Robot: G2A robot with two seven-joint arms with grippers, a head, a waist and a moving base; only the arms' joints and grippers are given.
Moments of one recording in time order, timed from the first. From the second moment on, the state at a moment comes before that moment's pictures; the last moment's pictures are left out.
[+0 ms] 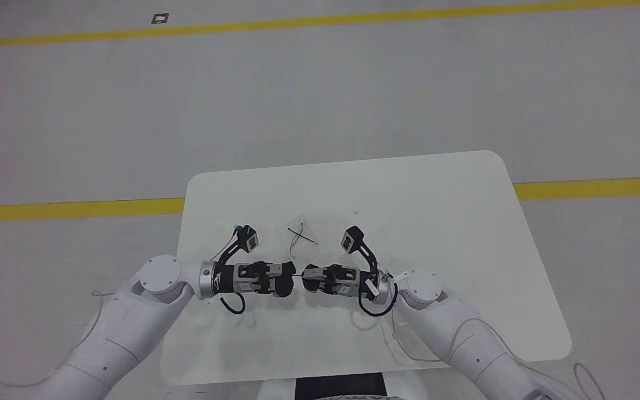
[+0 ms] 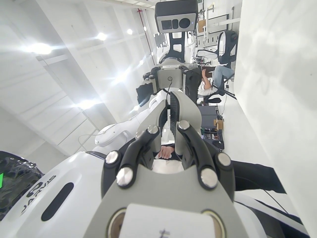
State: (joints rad) left arm 1.29 -0.83 -0.96 -1.42 -0.69 -0.23 -1.15; right arm -1.30 -1.30 0.87 -1.19 0.61 -0.34 1.00
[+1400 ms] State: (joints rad) left arm 1.26 -0.85 -0.93 -1.39 -0.69 -0.22 -1.17; right arm -1.27 -1.31 0.85 -1.15 0.59 -0.31 1.00
